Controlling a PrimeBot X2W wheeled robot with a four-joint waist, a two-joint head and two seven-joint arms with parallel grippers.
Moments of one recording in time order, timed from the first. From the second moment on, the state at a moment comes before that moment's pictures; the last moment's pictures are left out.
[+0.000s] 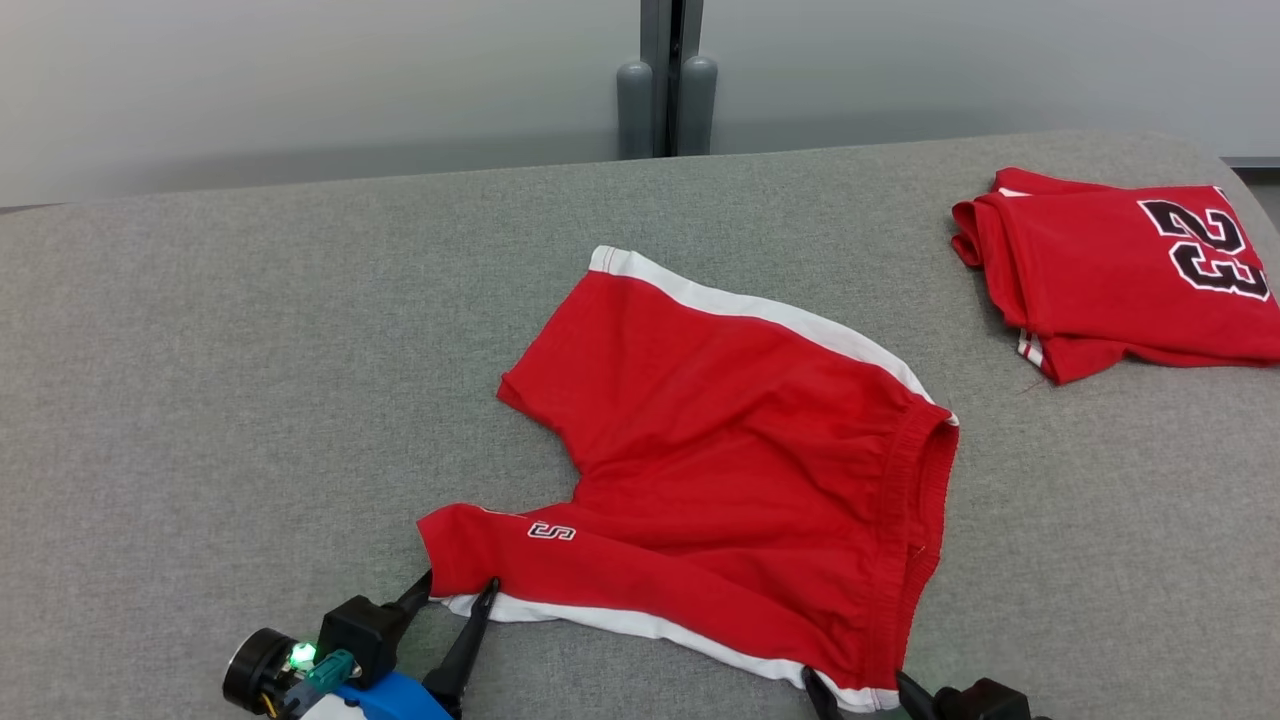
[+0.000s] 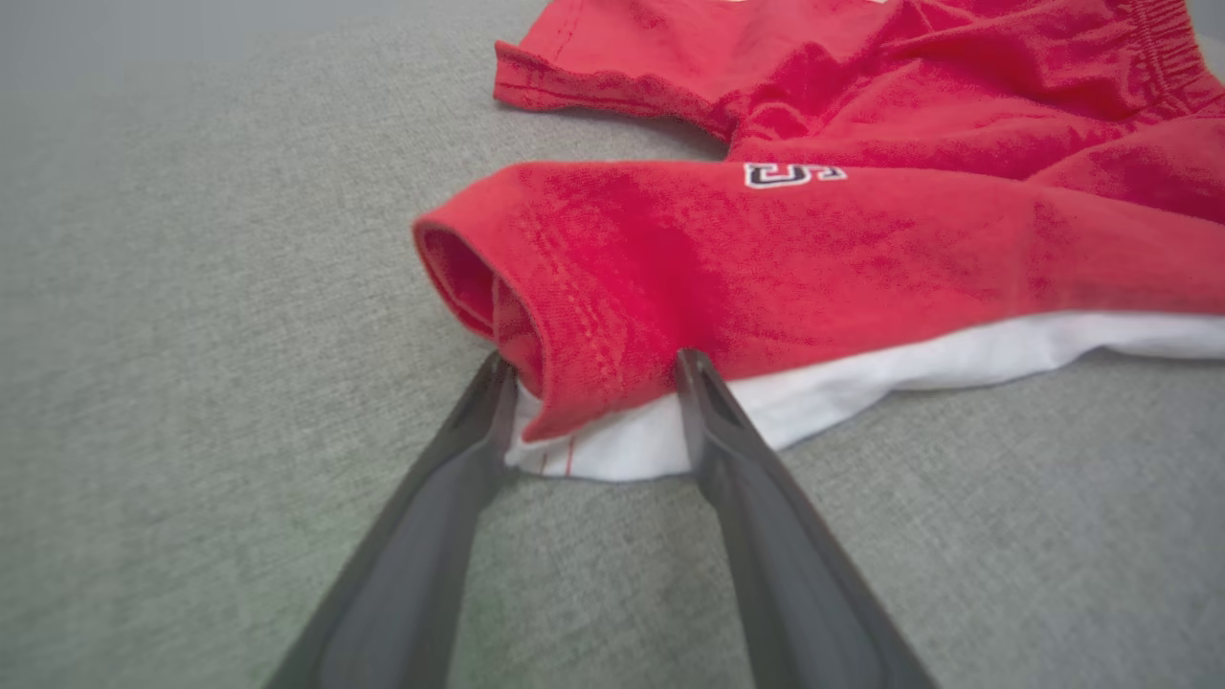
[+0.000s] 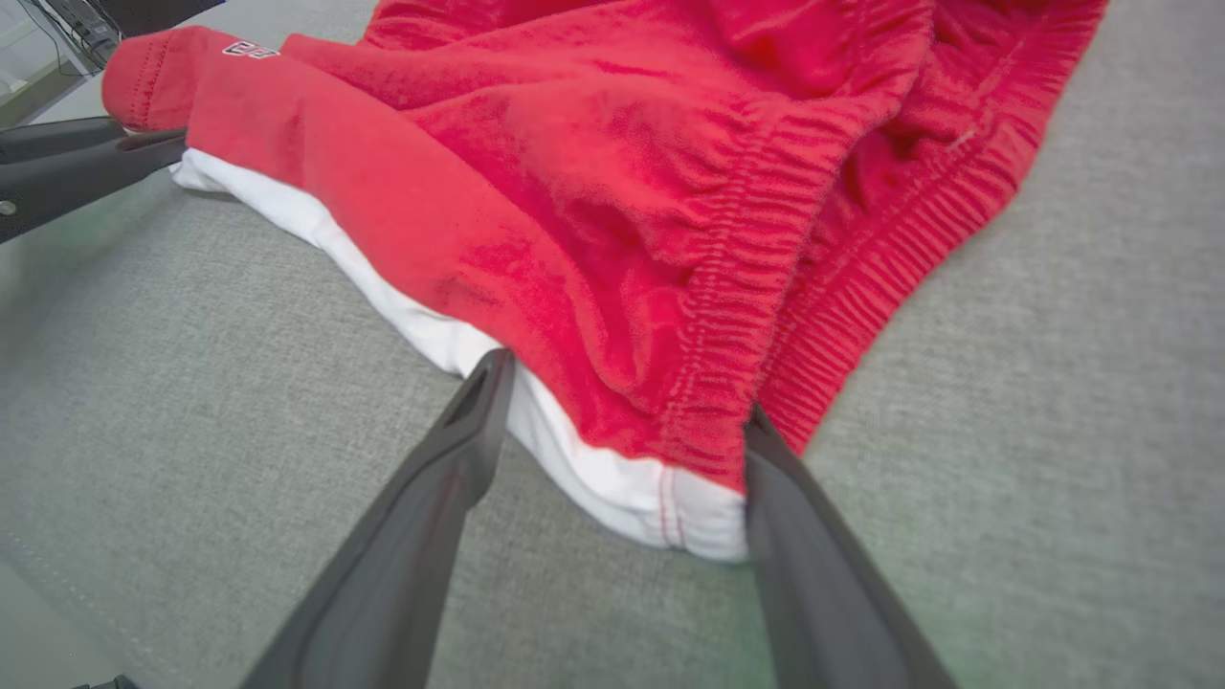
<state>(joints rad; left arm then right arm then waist) -0.22 0.35 -0.64 0.56 -0.44 -0.13 -0.26 0.00 -0.15 0.41 0.44 0.27 0.13 -0.26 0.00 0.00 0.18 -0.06</state>
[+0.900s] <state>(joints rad) -0.52 0.40 -0.62 0.25 -0.59 -0.13 -0.26 -0.43 -0.28 0.36 0.18 0.36 0.13 -0.24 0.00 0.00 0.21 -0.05</state>
